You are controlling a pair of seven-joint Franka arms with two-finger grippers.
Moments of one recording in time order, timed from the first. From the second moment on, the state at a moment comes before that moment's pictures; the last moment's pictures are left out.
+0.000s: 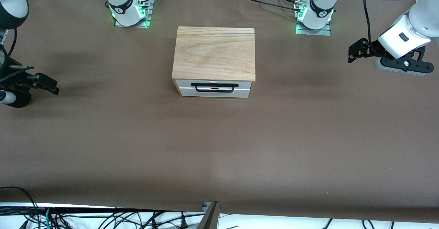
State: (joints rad) left arm -0.03 -0.01 -0.08 -1.65 -0.02 1.55 0.05; right arm 0.10 0.16 -0.15 -1.53 0.00 1.73 -0.02
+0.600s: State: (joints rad) left arm -0.03 0.01 -0.08 -1.63 -0.02 1.55 0.05; right arm 0.10 0.16 -0.15 -1.53 0.00 1.73 -0.02
